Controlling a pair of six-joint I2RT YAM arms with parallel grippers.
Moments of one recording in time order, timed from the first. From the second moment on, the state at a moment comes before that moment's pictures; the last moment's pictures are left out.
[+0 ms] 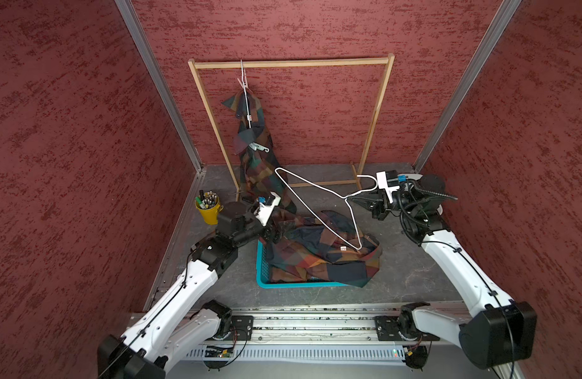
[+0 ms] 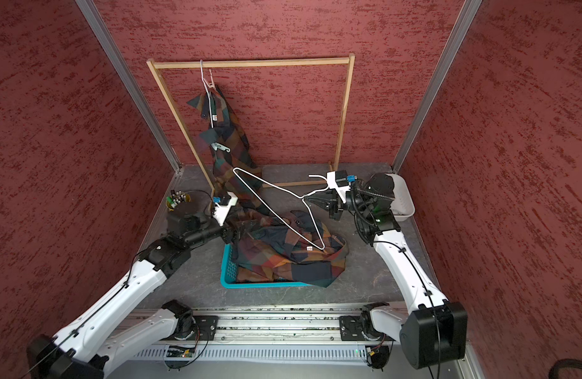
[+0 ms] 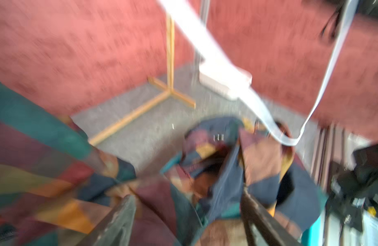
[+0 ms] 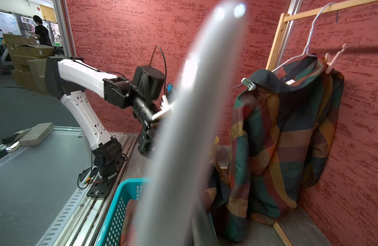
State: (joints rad) left arm -0.38 0.88 0.82 -0.18 0.46 0.03; right arm 0.16 1.20 1.01 0.37 -1.33 0.03
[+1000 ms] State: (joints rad) left arm 0.02 1.14 1.14 -0.14 1.22 0.07; right arm 0.28 1.28 1.12 0.11 -1.43 -0.20
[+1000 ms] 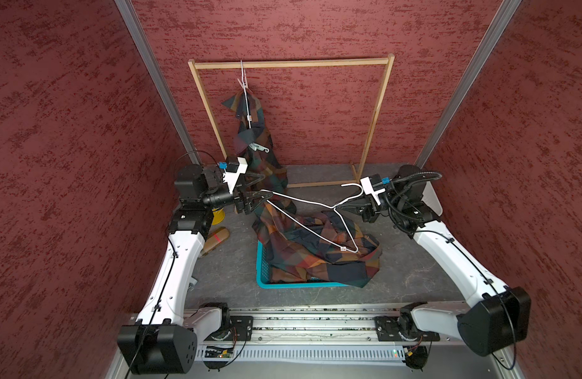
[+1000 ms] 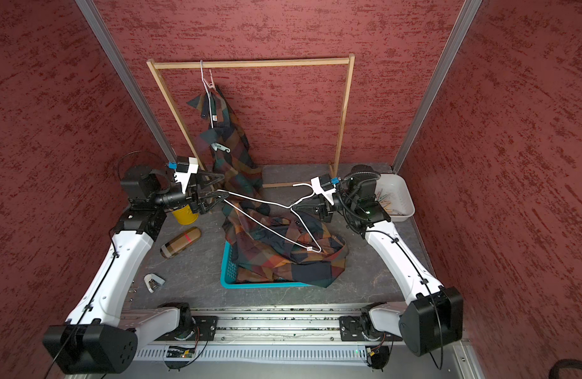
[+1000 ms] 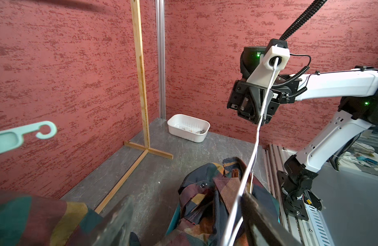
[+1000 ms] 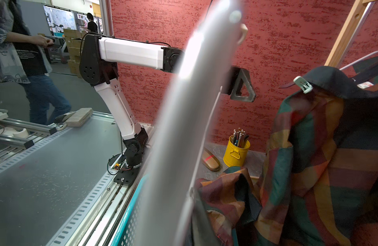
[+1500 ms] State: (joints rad) left arm 0.01 1.16 1.16 -0.21 1.30 0.13; right arm 0.30 1.33 1.15 0.19 -1.44 -0.14
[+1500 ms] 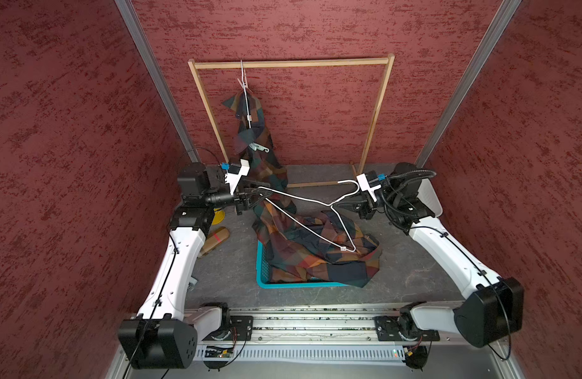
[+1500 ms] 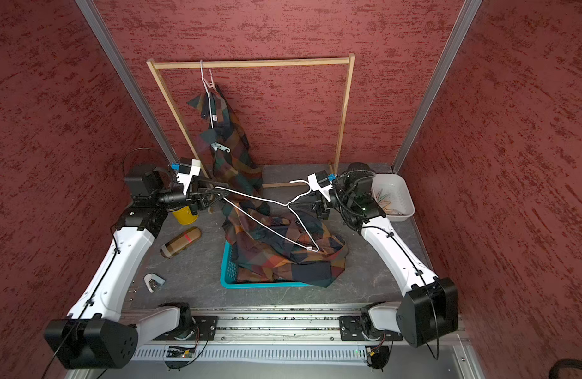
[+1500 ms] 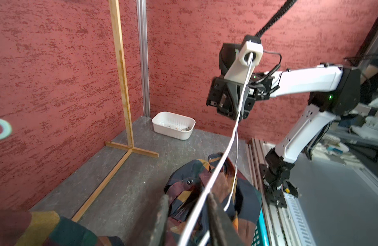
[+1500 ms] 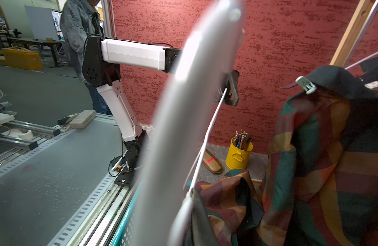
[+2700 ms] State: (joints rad) left arm 0.08 1.11 1.08 0.43 1.36 -0.29; right arm 0.12 1.26 0.95 0.44 -1.35 0.03
